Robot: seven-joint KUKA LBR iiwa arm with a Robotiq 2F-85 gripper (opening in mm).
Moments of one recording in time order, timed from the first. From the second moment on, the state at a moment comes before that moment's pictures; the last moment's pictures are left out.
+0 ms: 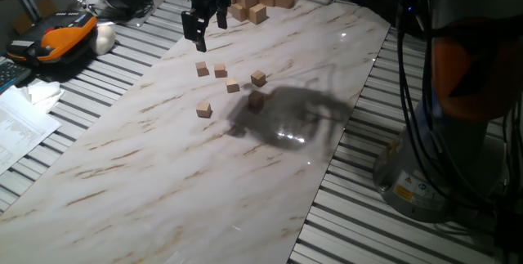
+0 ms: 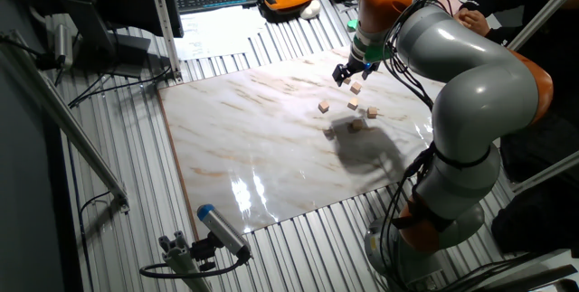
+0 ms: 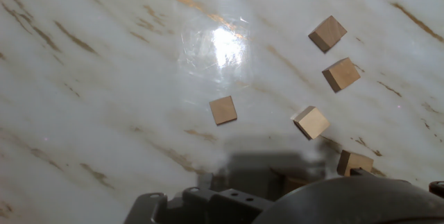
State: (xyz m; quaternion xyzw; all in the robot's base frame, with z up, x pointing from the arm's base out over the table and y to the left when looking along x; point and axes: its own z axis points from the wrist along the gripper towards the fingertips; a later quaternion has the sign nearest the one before) arm 0.515 0.001 0.236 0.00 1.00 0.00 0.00
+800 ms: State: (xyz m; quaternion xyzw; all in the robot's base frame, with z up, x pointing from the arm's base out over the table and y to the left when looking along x) arm 0.527 -0.008 0.234 0.12 0.99 0.02 -0.05
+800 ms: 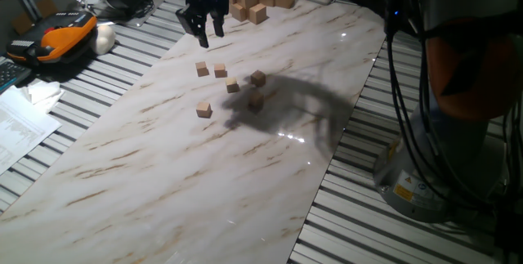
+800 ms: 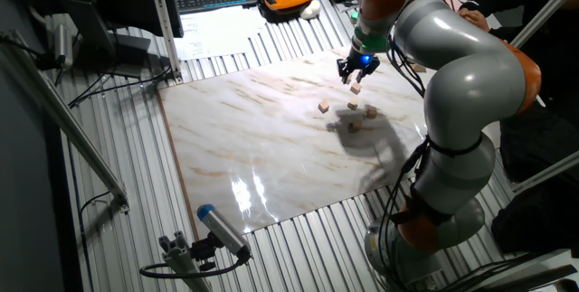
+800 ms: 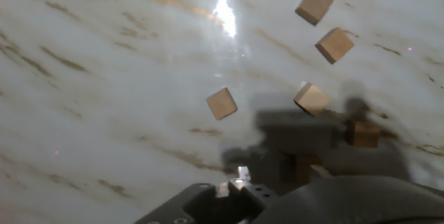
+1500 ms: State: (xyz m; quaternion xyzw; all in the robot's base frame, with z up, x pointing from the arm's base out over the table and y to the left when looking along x) arm 0.550 -0.031 0.209 0.15 0.99 0.02 -0.03
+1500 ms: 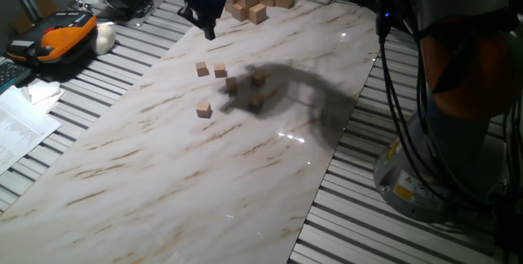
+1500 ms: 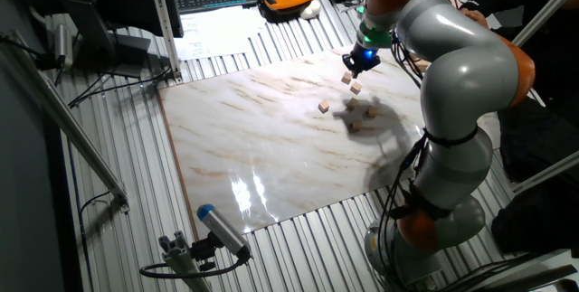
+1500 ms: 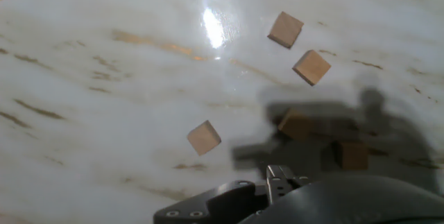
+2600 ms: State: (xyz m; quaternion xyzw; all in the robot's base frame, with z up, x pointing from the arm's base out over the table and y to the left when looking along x) arm 0.556 -0.007 0.164 0.23 0.97 0.02 0.02
